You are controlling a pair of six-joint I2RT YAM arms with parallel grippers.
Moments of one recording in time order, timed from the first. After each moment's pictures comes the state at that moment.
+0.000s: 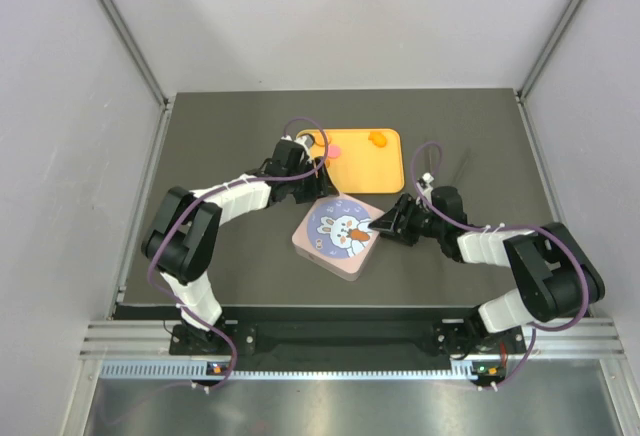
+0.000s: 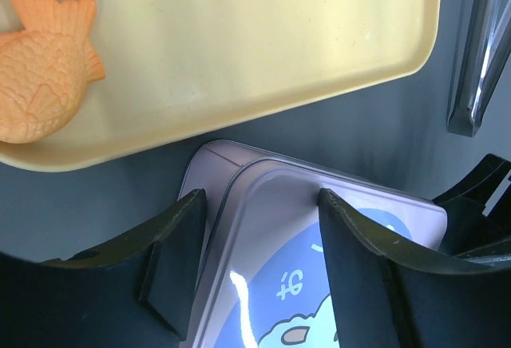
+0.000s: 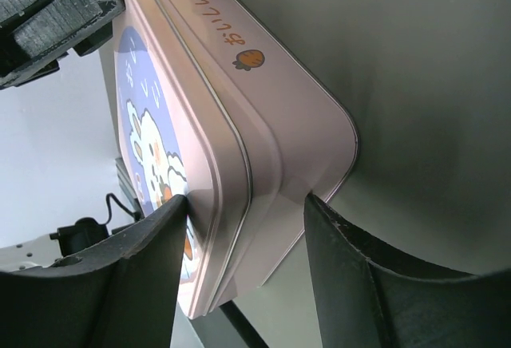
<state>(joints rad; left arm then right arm) -0.50 1.78 1.05 -0.05 0.28 -0.65 0.35 1.45 0.40 0.45 -0.55 0.90</state>
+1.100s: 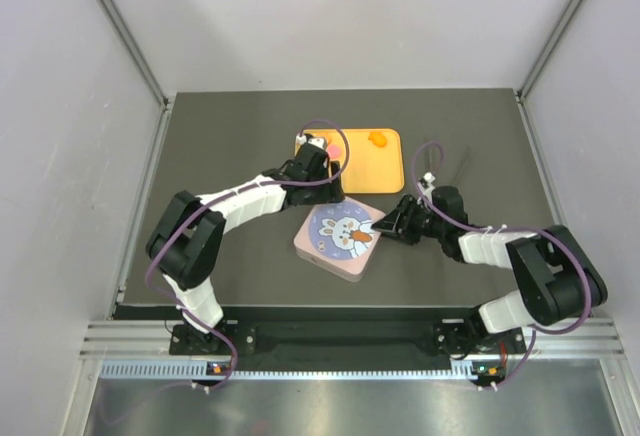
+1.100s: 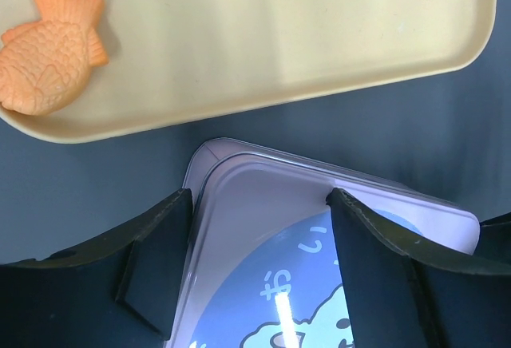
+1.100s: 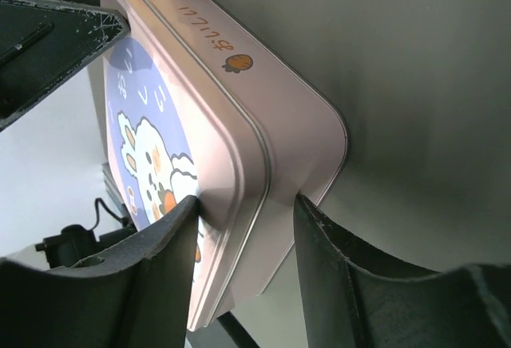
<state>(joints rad) -0.64 1.76 1.14 -0.21 -0.01 -0.60 0.34 1.45 0.39 0.45 -0.53 0.89</state>
